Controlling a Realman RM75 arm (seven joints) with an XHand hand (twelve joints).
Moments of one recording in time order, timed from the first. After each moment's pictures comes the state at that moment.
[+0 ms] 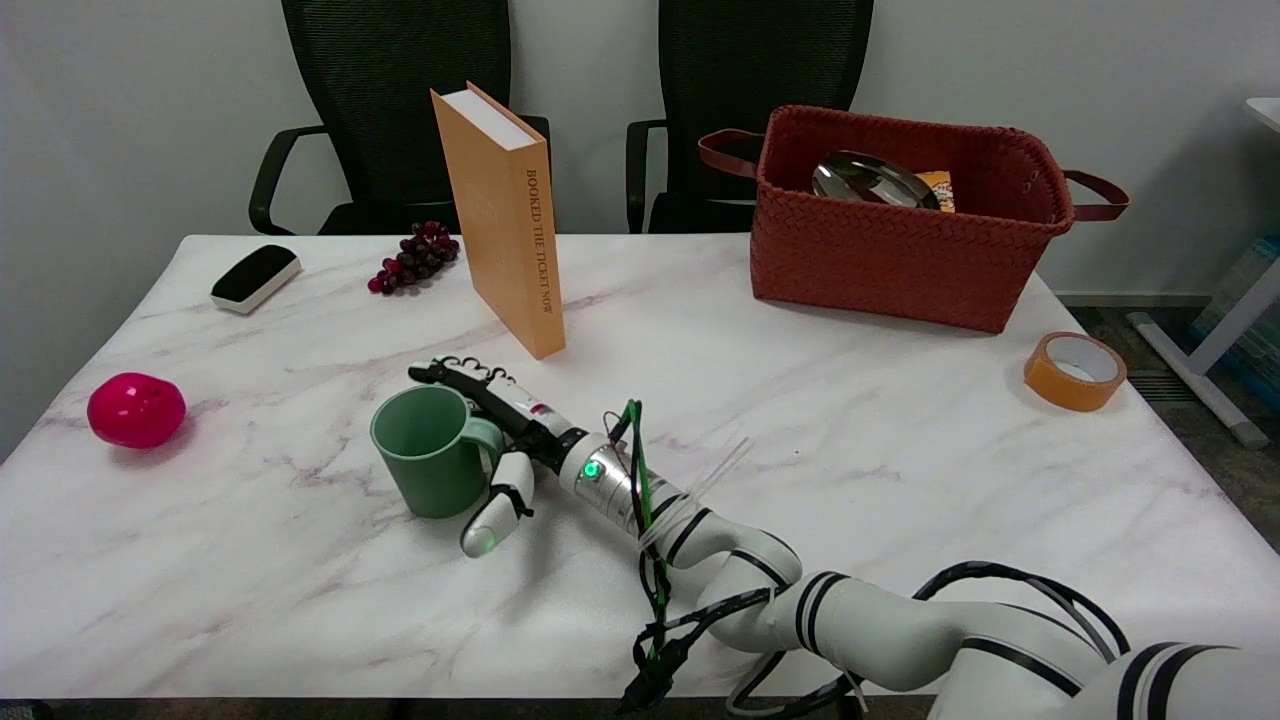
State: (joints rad) arm 0.50 -1.59 -2.18 0.50 0.06 0.67 1.44
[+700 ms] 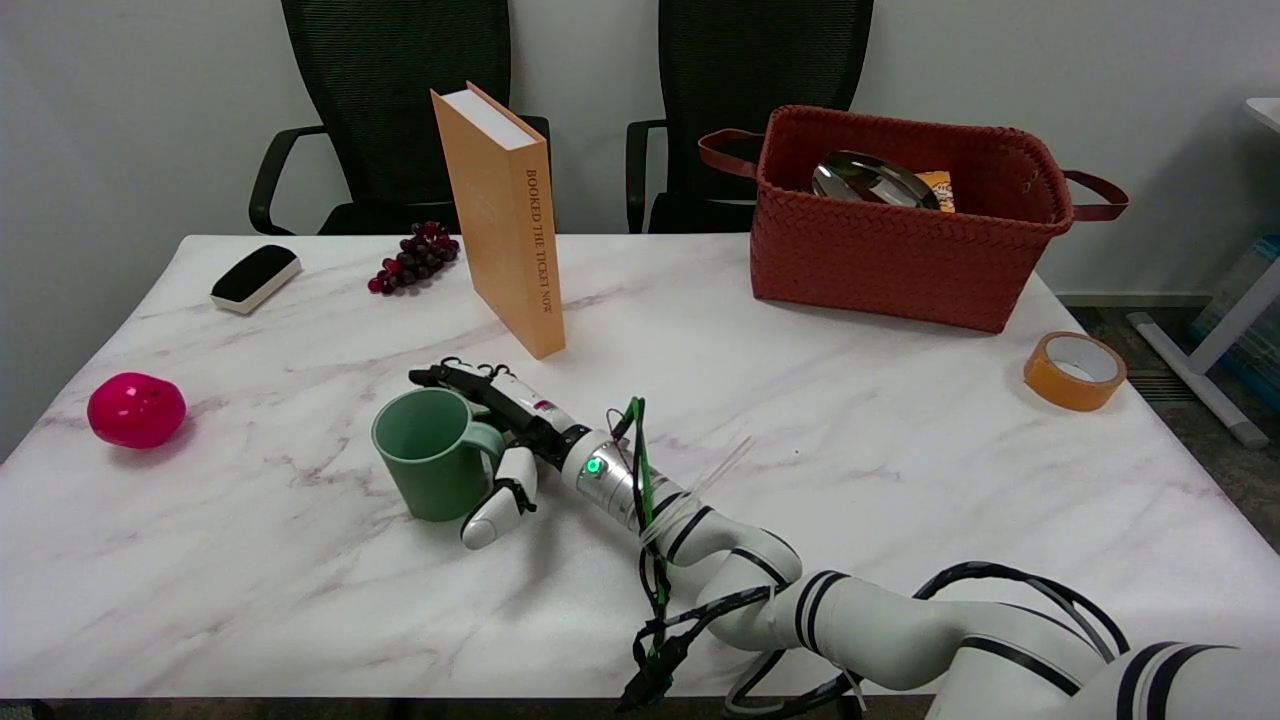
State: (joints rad) arm 0.50 -1.59 -2.17 0.49 0.07 0.67 1.44
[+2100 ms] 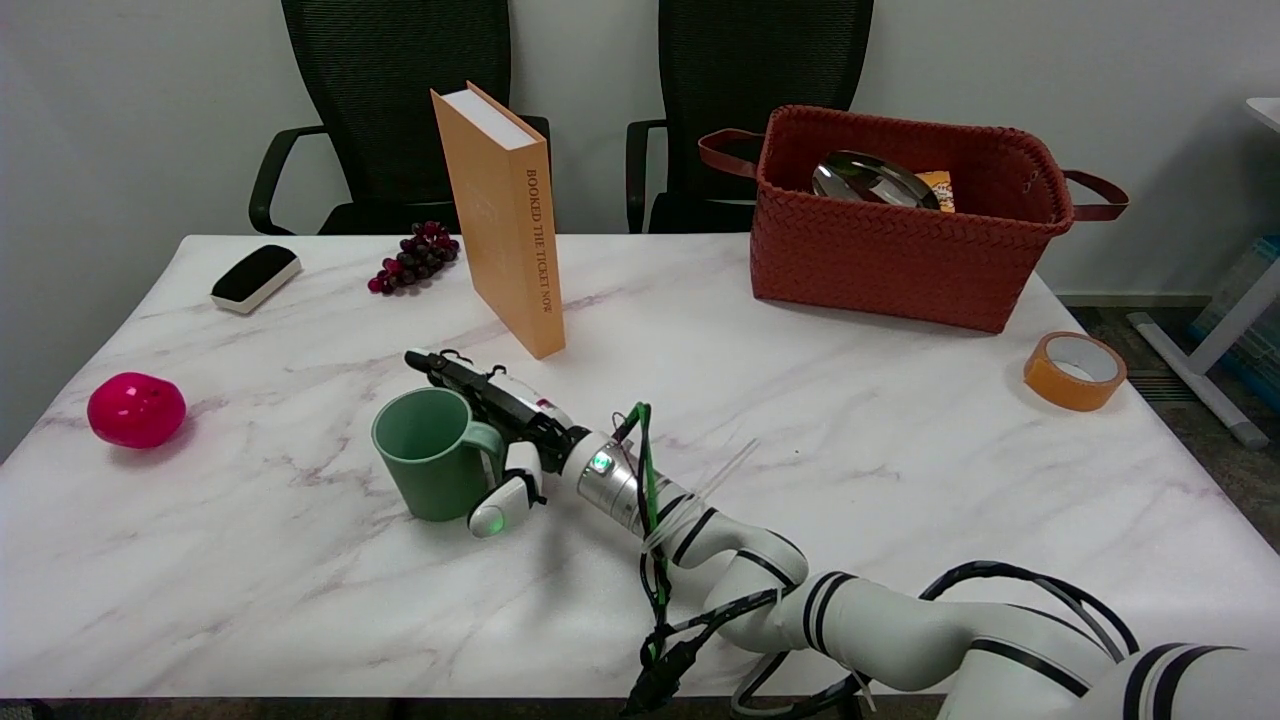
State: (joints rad) arm 0.49 -1.57 -2.19 0.52 0.03 0.72 1.68
